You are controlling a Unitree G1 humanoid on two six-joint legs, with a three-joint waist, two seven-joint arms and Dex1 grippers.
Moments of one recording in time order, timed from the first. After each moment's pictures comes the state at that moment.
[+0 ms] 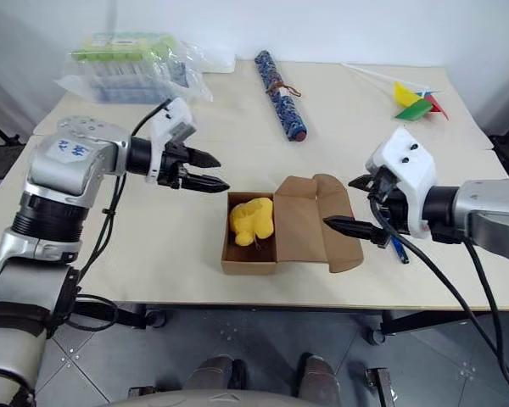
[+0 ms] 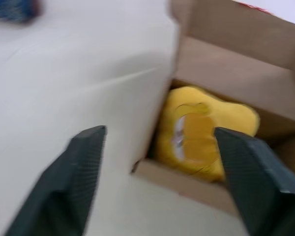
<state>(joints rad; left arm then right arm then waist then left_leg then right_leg) -1.12 0.63 -0.29 0.24 -0.18 0.85 -1.18 -0.50 -1.20 -0.12 -0.53 0.96 1.03 0.60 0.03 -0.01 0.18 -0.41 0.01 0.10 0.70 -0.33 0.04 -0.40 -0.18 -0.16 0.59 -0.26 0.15</state>
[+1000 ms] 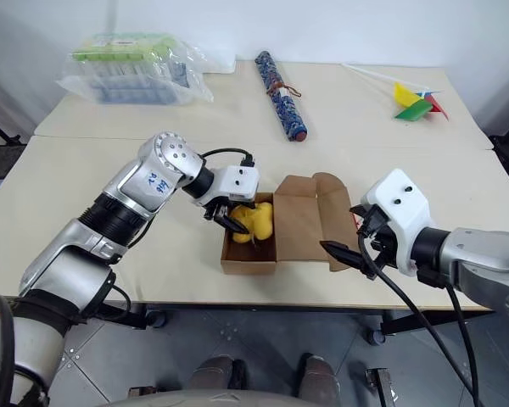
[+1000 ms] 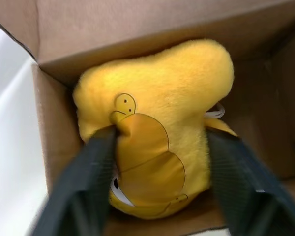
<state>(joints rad) -1.17 0.48 -0.56 0.44 0.11 0.35 -1.32 -0.28 -1.06 -0.33 -0.74 1.06 1.16 0.36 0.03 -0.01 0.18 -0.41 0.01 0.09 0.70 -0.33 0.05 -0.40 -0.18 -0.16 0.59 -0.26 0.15</state>
